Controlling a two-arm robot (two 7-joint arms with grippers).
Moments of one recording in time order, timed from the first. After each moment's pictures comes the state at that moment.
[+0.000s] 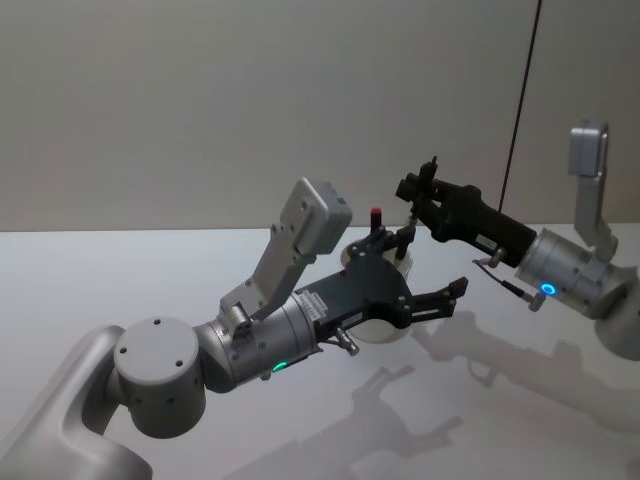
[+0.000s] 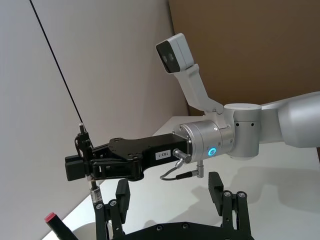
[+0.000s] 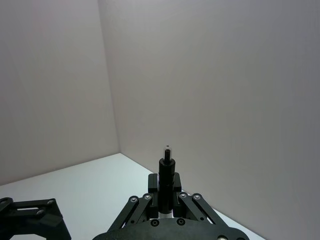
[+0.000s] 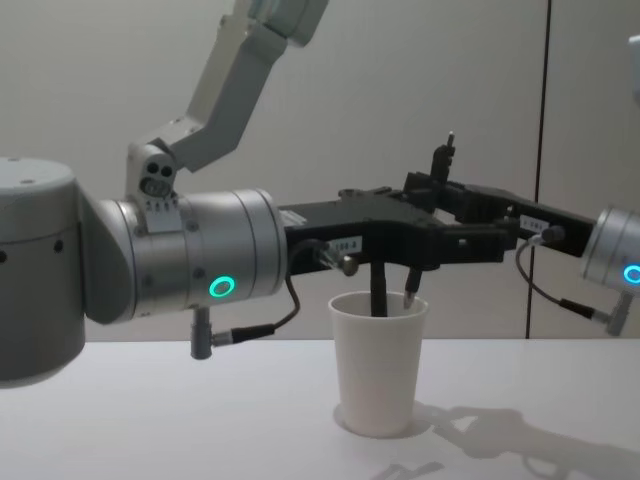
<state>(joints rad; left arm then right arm) -0.41 0.20 0.38 -1.46 -0.19 0.08 -0.66 0.84 0.13 -0.32 -0.53 0.58 -0.30 1.04</state>
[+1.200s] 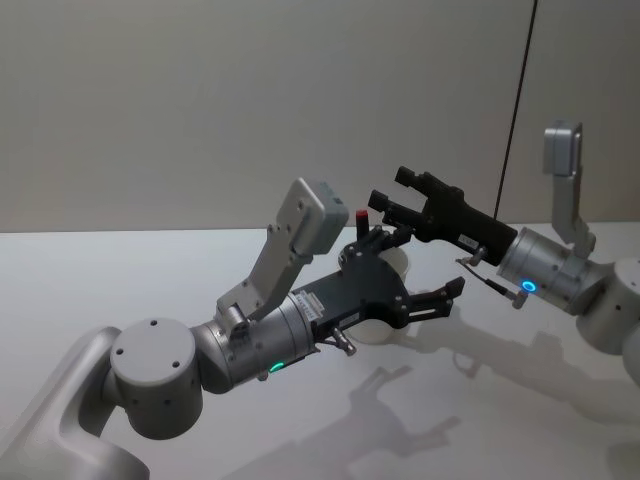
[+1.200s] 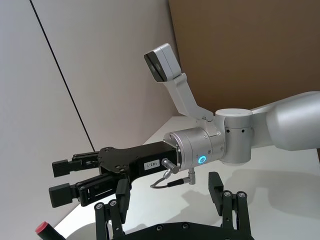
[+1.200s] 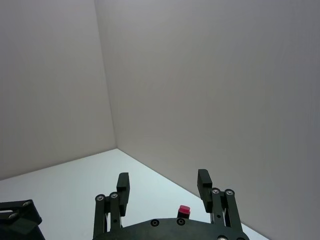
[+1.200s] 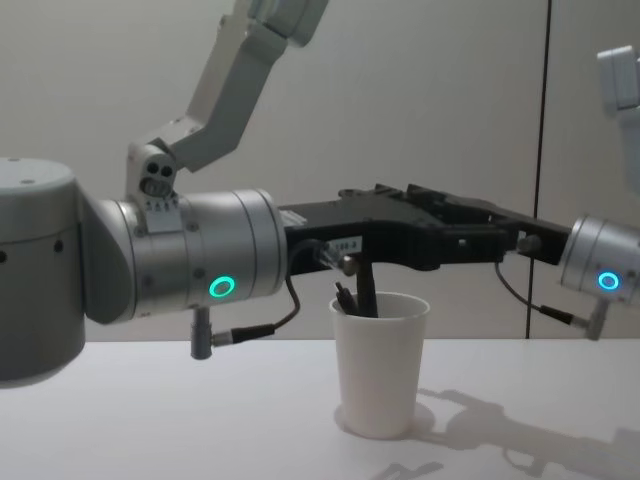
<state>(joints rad) -0.41 0.20 0.38 -1.46 -0.19 0.08 -0.66 0.95 0.08 -0.33 -0.33 0.57 -0.37 1.07</state>
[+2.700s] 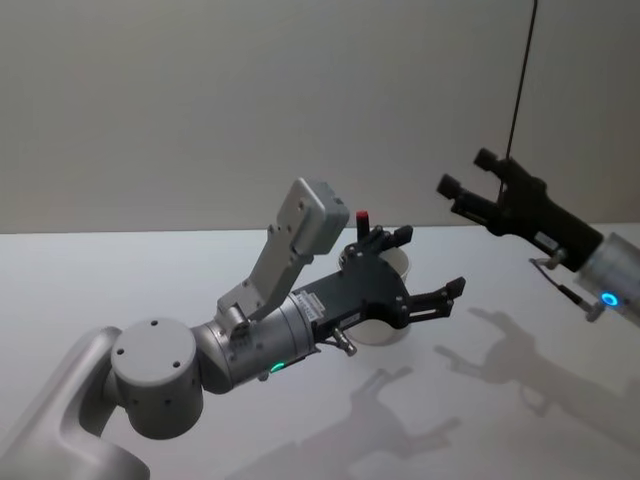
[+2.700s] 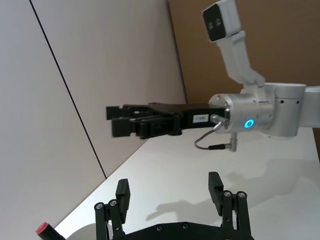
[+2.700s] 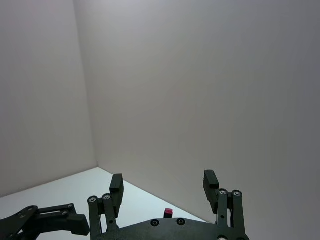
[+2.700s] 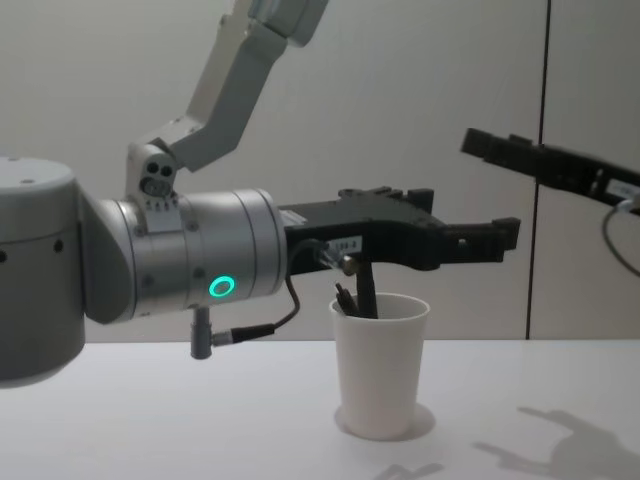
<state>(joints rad) -0.41 0.20 0.38 -1.46 -0.19 0.08 -0.66 0.57 0.26 -0.23 -1.04 0.60 -0.15 0.84</state>
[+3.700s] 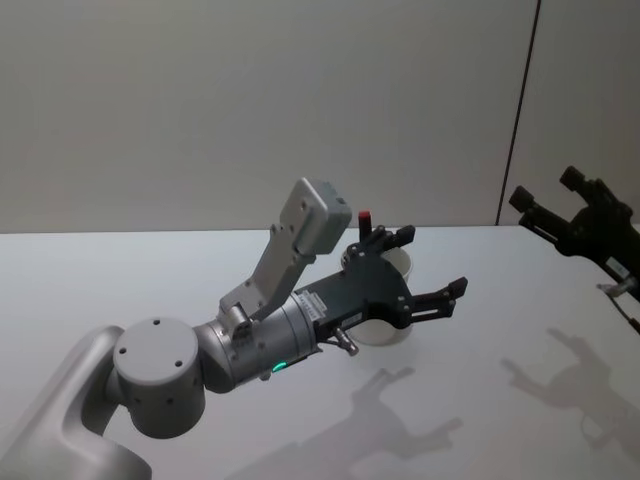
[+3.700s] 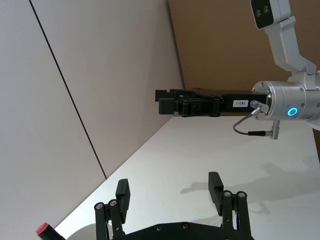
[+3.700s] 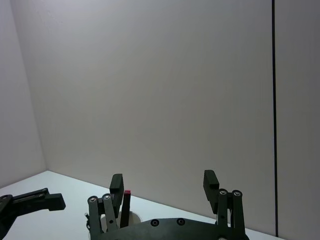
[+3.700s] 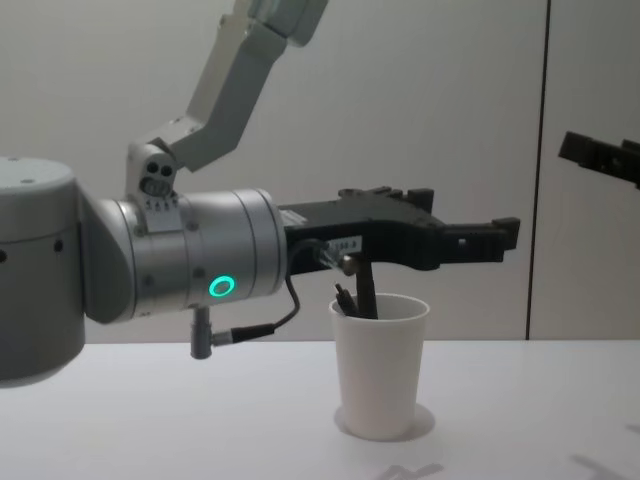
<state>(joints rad) -0.41 0.20 0.38 -1.46 -0.19 0.08 -0.66 0.30 0.39 -0.17 -1.41 0.62 -0.10 0.52</state>
